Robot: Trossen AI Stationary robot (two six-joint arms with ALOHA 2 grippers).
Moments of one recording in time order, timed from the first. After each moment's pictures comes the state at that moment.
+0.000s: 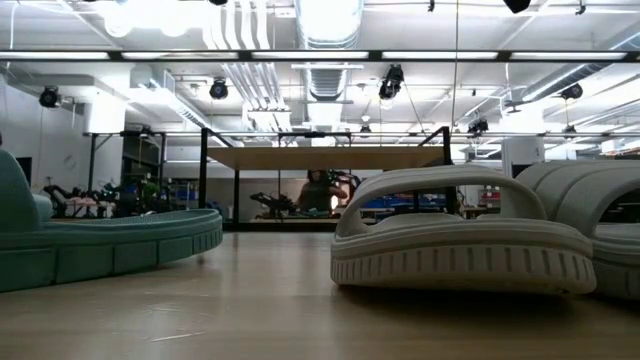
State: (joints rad) left arm -0.08 1.11 0.77 0.83 -0.32 -0.04; right arm -0.07 0.80 1.15 -0.71 0.13 0.28
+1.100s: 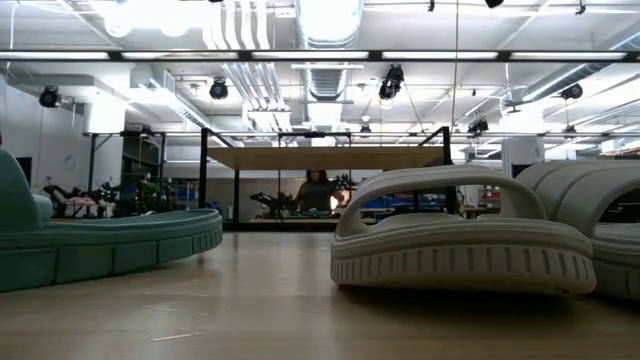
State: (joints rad) left arm -0.08 1.03 0.84 0.52 -0.32 -0.10; right arm -0.07 0.88 1.15 -0.65 0.14 0.00
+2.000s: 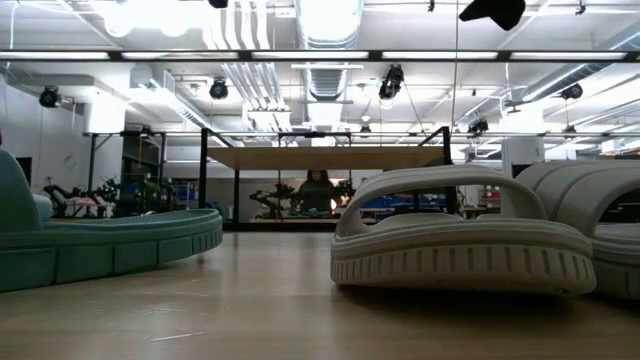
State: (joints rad) left arm -0.08 1.06 0.84 0.51 -0.32 -0.10; right arm -0.07 0.90 1.15 -0.84 0.05 0.18
